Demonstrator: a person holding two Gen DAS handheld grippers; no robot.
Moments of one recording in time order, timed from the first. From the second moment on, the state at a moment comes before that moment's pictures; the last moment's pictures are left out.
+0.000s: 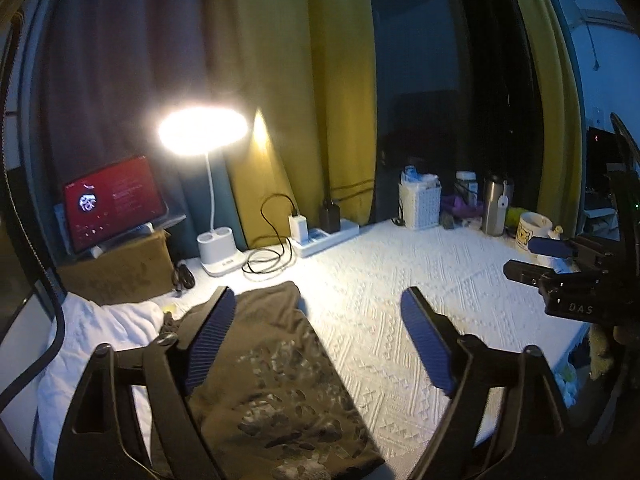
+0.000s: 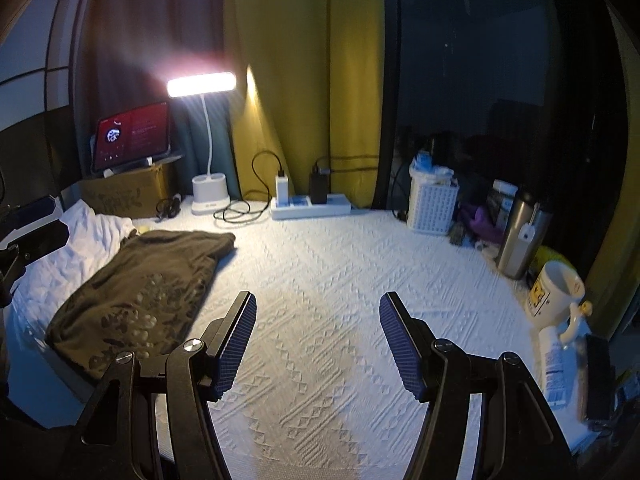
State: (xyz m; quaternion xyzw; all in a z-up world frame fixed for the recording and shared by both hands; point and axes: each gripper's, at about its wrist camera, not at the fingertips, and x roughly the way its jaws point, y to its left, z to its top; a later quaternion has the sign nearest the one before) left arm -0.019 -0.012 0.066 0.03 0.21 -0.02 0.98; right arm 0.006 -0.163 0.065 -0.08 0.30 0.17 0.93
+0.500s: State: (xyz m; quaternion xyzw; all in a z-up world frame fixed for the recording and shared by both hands) left arm -0.050 0.020 0.099 -0.01 0.14 0.03 0.99; right arm -0.025 -0.158 0.120 -0.09 0.24 0.17 0.95
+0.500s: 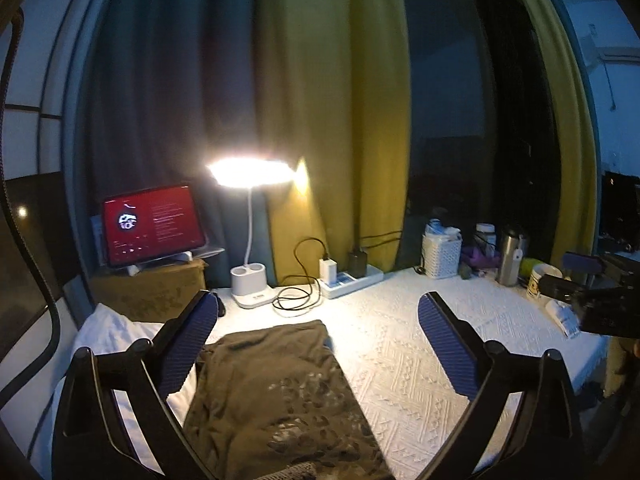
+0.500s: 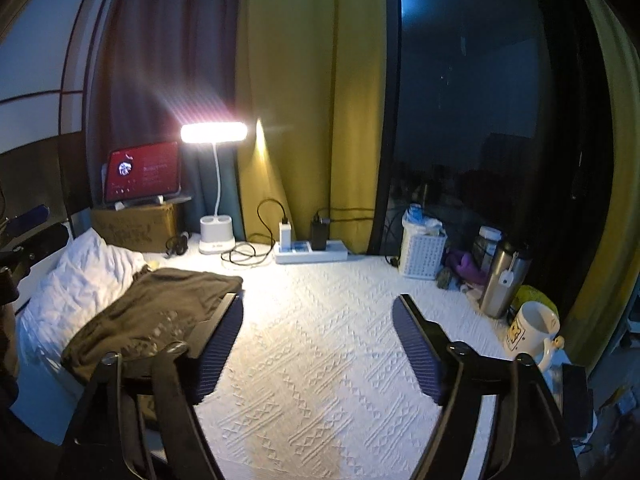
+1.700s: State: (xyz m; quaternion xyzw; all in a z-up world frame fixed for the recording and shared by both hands) left arm -0.103 0.085 0.125 -0.07 0.08 0.08 0.99; right arm -0.078 -0.134 0.203 -0.10 0.15 0.18 0.97
